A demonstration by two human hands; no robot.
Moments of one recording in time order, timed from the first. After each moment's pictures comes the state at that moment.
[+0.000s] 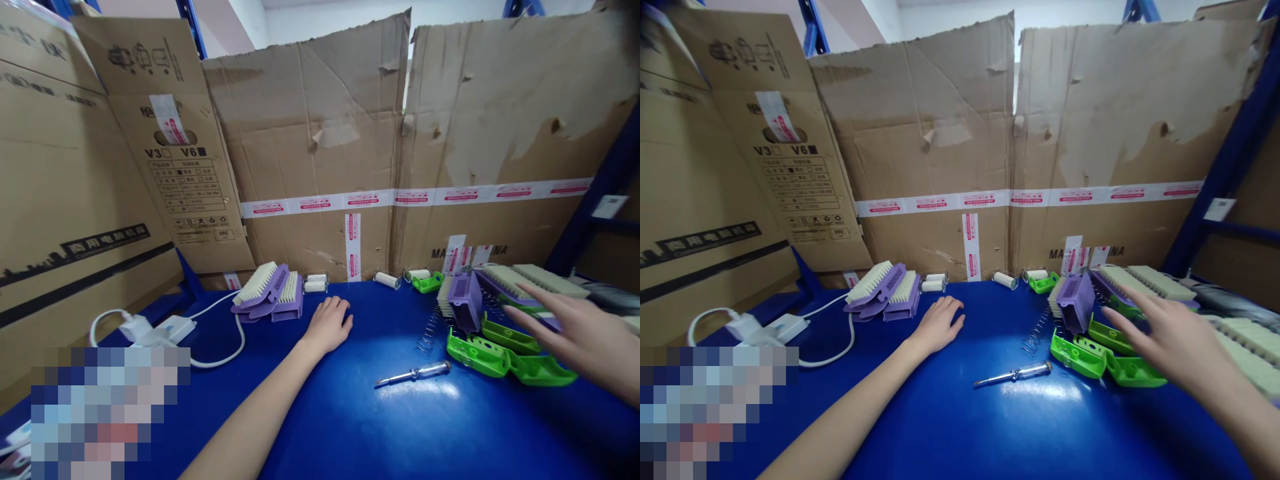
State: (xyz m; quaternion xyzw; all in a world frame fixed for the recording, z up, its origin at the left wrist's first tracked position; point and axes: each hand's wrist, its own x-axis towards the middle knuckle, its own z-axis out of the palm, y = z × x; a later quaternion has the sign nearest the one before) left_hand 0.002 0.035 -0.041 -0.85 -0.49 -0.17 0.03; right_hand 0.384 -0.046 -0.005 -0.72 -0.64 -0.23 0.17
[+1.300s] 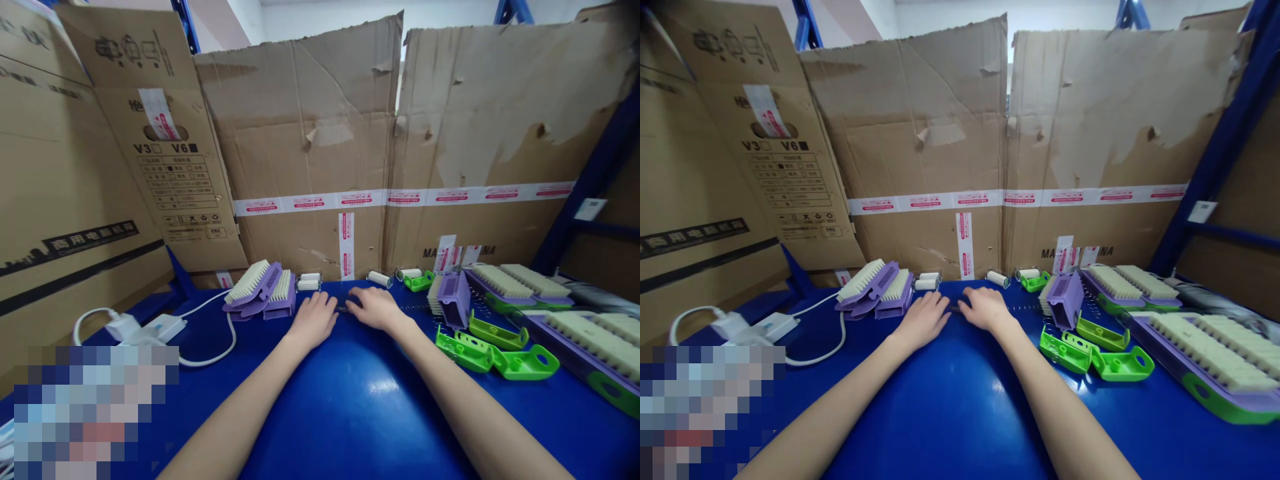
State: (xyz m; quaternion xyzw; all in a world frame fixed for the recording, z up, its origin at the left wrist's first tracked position) left_hand -0.003 0.029 -0.031 -0.86 -0.49 -0.12 0.13; right_hand 0.167 0.041 -0.009 -0.57 -0.81 -0.05 0.13
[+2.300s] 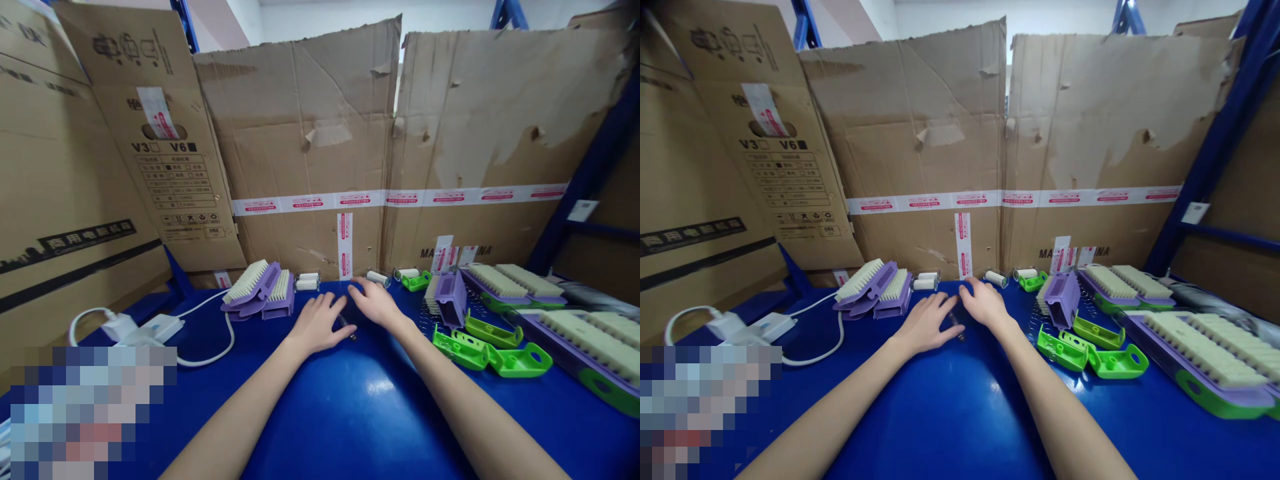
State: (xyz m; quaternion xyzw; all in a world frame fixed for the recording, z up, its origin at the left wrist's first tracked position) left_hand -0.001 0.021 -0.027 -0.88 -0.44 -0.14 0.13; right_hand 0.167 0.040 -0.005 -0.62 -0.75 0.04 0.20
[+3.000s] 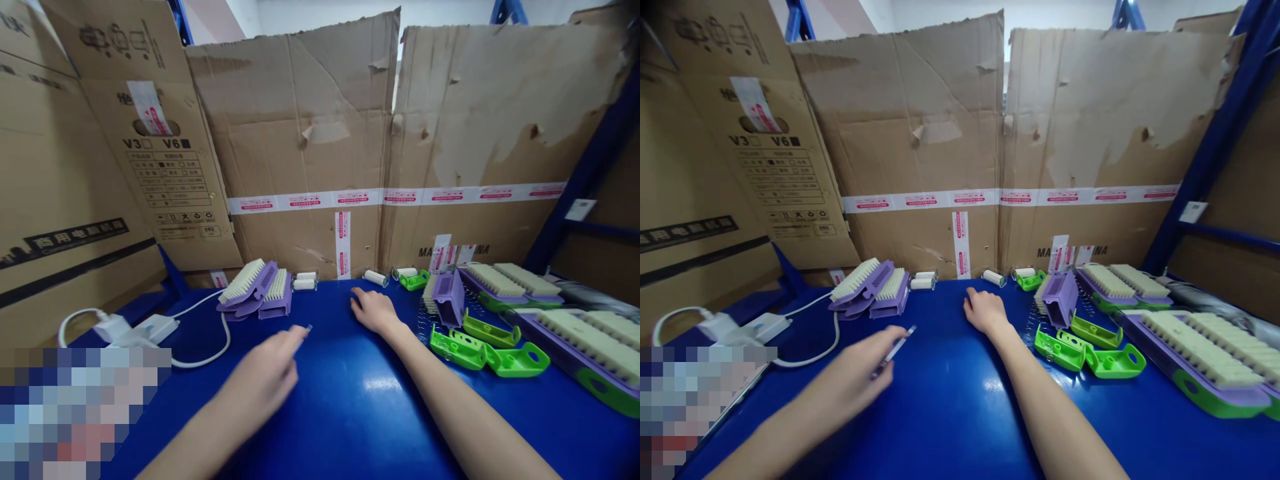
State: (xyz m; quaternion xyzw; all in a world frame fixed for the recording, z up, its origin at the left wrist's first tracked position) left_hand -0.064 -0.075 0.016 -0.84 -0.53 -0.13 -0.07; right_hand 0.170 0.043 -0.026 -0.64 -0.76 -0.04 0.10
